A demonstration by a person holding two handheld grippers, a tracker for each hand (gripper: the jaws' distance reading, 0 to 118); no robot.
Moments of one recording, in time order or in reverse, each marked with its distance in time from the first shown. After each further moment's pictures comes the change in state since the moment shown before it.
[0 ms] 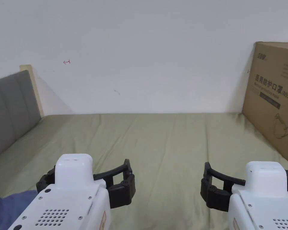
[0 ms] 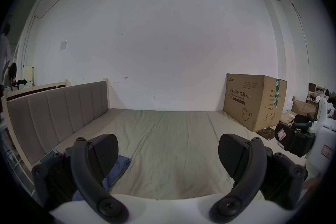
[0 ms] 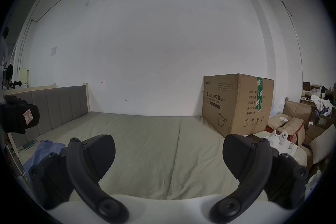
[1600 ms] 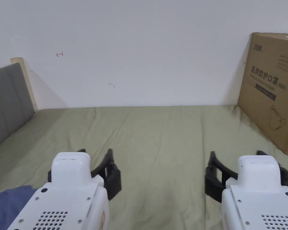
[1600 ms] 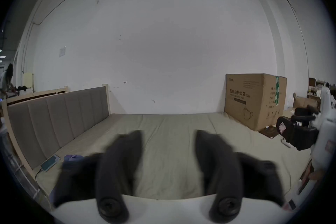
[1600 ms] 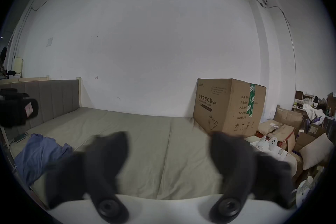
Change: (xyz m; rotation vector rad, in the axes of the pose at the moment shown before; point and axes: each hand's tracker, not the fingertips) left arm 0.006 -0.009 -0.001 0.046 0.013 -0.018; right arm -0.017 0.008 0.013 0.010 -0.079 0.072
